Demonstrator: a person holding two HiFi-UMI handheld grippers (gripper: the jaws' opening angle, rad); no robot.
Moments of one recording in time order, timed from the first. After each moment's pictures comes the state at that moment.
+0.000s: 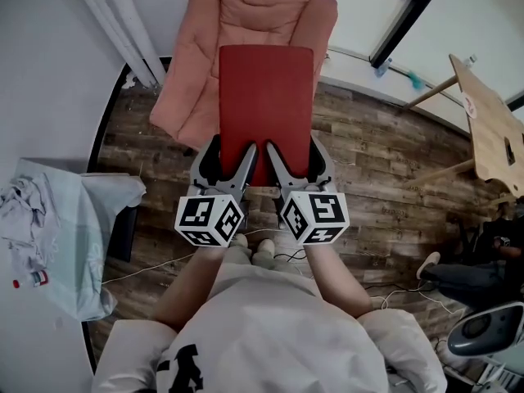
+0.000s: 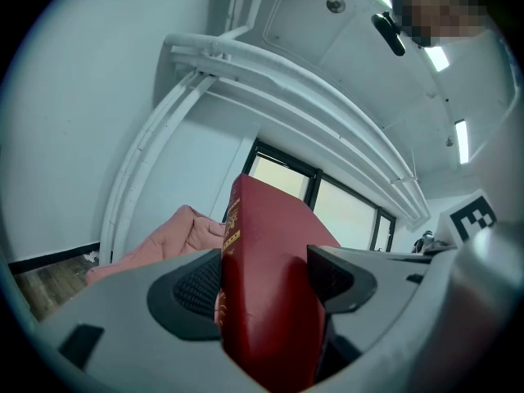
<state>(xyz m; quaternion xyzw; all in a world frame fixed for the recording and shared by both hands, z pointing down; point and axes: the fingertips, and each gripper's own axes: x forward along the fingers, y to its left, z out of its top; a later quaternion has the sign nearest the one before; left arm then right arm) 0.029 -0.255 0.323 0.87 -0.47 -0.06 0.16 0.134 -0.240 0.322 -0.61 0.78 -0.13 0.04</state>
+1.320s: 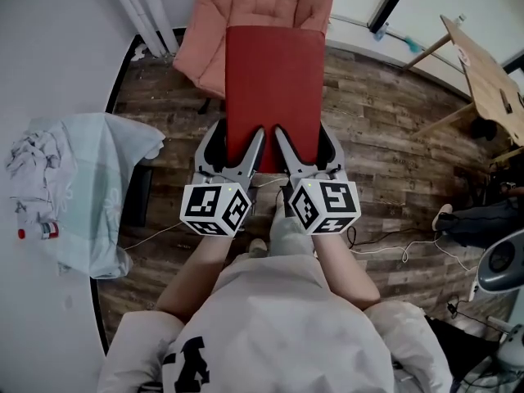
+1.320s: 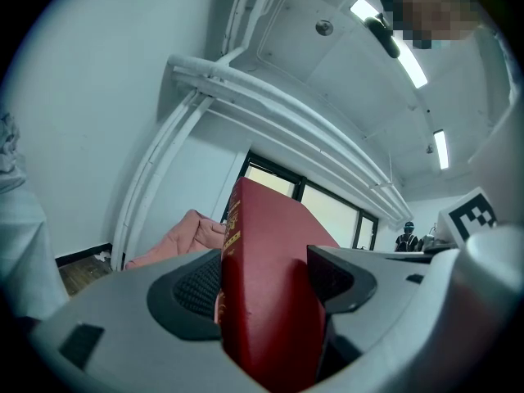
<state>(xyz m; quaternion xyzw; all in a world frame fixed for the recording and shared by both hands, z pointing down) -0.093 -0.053 0.313 0.88 -0.44 -0.07 0.15 0.012 -0.031 0.313 -0.64 0.76 -0.12 0.05</state>
